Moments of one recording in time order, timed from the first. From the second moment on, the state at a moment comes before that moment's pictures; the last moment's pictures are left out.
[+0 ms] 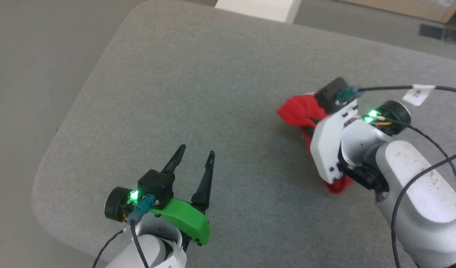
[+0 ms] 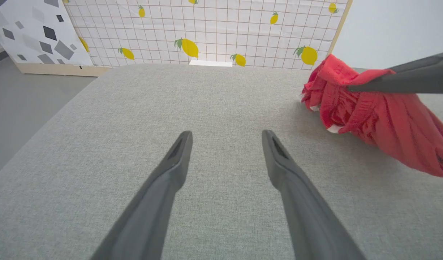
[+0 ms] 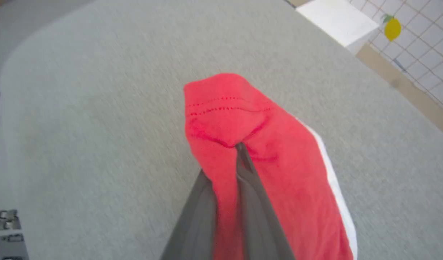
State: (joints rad) left arm -0.27 0.37 -0.69 -0.03 -0.53 0.30 -0.14; right arm -0.60 -0.30 0.48 0.21 0.39 0.13 0.65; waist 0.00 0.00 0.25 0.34
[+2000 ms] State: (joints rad) left arm -0.38 0.46 -0.75 -0.10 -0.65 0.18 0.18; right arm 0.07 -0.09 -0.13 -0.18 0.13 0.13 -0.03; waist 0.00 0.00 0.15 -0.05
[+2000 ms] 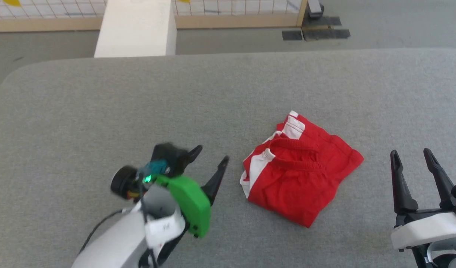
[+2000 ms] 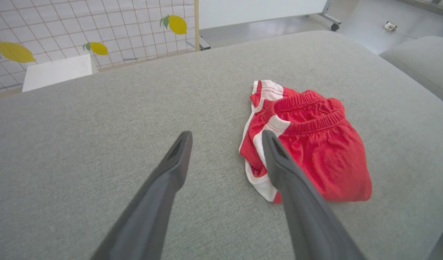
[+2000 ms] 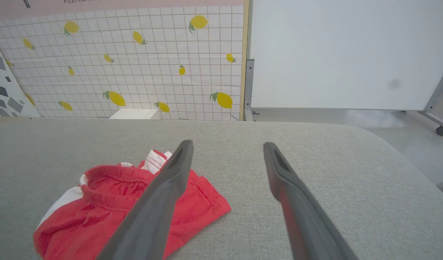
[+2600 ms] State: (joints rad) left arm -0.82 0.31 -0.84 0.13 -0.82 0.12 0.80; right arm 0.04 -0.06 -0.10 -0.16 0.12 0.13 -0.06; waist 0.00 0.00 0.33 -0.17
